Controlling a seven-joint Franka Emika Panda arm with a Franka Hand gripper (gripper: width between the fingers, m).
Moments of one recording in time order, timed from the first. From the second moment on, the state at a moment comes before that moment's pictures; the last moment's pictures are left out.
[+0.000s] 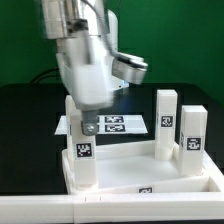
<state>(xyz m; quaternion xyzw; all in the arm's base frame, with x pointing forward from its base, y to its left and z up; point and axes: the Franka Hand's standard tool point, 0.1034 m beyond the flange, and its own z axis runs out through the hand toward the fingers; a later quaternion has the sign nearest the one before) 0.625 -0.045 0.111 -0.80 0.59 -0.02 0.06</state>
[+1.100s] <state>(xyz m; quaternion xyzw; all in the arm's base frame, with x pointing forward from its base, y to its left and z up) 0.634 -0.048 0.122 -0.99 0.11 -0.05 0.02</state>
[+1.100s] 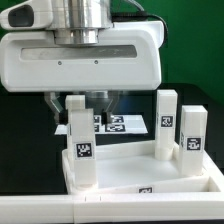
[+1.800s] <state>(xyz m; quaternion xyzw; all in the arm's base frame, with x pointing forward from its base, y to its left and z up) 0.633 -0.050 0.120 -0.80 0.60 -0.03 0.03</state>
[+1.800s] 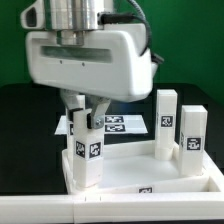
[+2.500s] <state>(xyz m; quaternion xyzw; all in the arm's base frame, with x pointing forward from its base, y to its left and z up) 0.629 -0.052 0.117 -0.46 0.89 -0.01 0.08</state>
